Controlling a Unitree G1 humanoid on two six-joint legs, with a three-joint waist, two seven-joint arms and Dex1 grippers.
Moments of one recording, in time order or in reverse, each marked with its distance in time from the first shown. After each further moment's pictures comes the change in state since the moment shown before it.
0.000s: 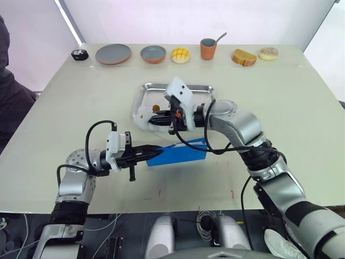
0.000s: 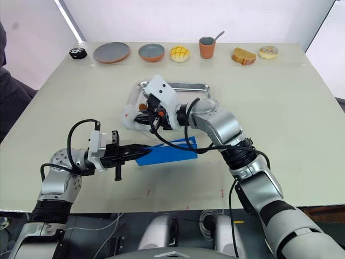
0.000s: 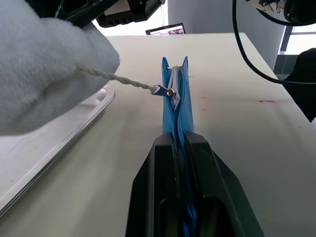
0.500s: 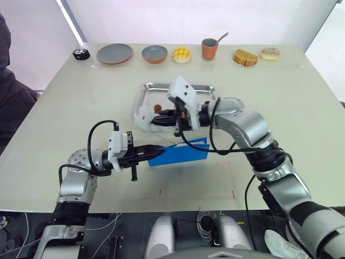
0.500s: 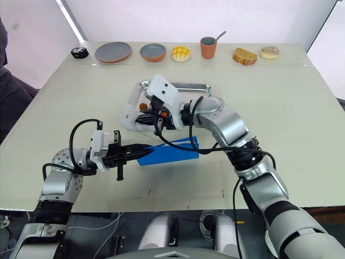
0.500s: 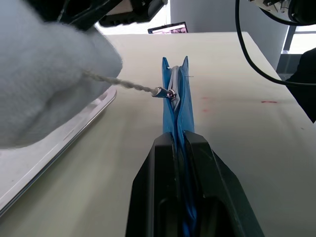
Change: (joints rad) left arm 0.001 -0.006 -0.010 -0.030 0.012 0.020 0.023; right arm 0.022 -0.082 -0.003 -0.113 0.006 -0.013 0.067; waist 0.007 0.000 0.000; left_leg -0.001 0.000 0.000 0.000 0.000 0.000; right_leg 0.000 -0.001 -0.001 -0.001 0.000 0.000
